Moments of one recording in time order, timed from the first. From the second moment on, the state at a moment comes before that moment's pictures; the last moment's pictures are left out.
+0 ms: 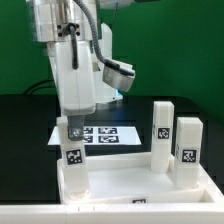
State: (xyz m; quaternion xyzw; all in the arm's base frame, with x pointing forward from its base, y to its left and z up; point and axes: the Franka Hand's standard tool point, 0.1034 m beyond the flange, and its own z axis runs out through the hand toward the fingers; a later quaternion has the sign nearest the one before) arm 0.630 -0.054 0.117 -0.77 0.64 -0.02 0.05
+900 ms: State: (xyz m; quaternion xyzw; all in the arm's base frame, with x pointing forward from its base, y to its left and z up) arm 0.628 -0.060 0.118 -1.00 0.08 -0.04 0.01
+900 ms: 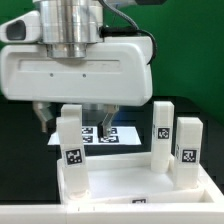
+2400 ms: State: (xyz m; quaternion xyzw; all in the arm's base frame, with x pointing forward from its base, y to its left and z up) arm 0.630 -0.054 0.113 -0.72 0.69 -0.03 0.06
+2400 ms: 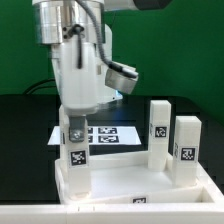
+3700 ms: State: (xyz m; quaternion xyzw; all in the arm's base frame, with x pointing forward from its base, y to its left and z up) arm 0.631 -0.050 0.121 -0.99 0.12 -0.05 0.01
